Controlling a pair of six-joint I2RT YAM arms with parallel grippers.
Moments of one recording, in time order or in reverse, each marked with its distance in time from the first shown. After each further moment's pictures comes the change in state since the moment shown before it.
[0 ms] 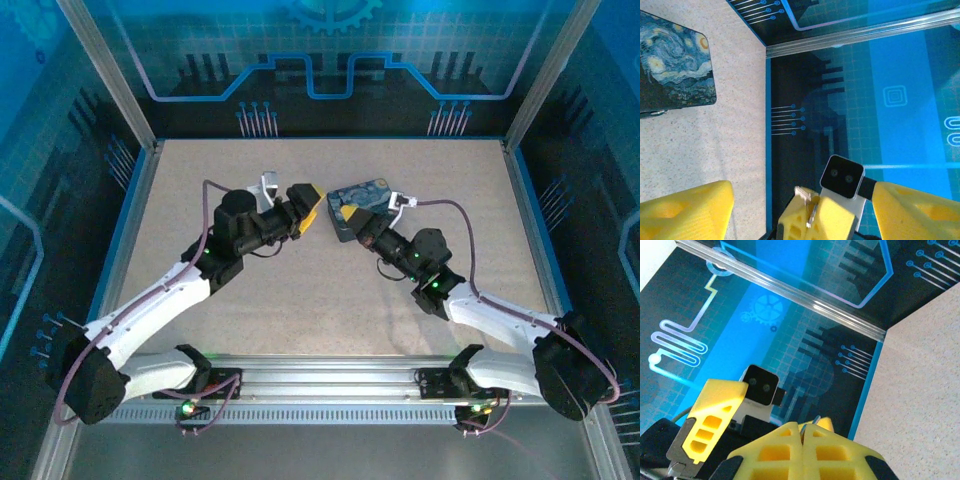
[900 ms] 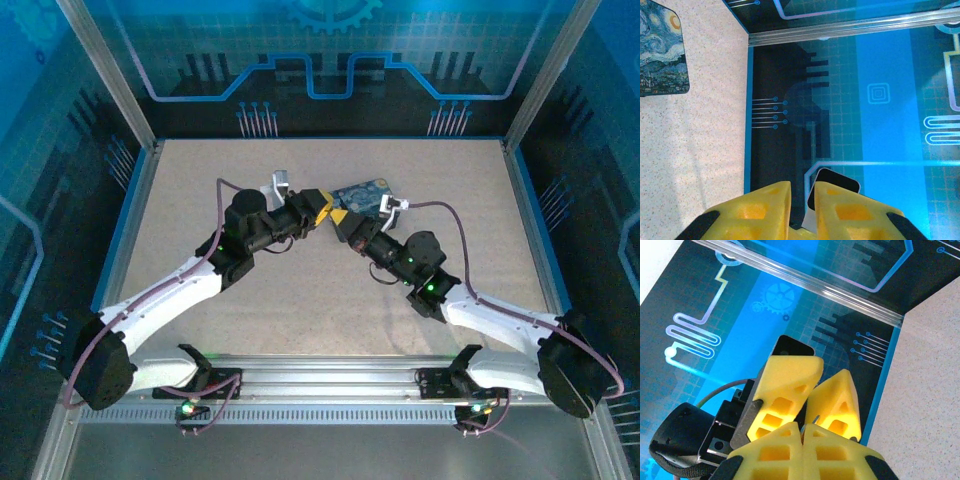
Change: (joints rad) left arm -0.029 0.073 0.000 0.129 0.018 -0.087; right arm 0.073 0.004 0.025 -0.008 0.049 0.034
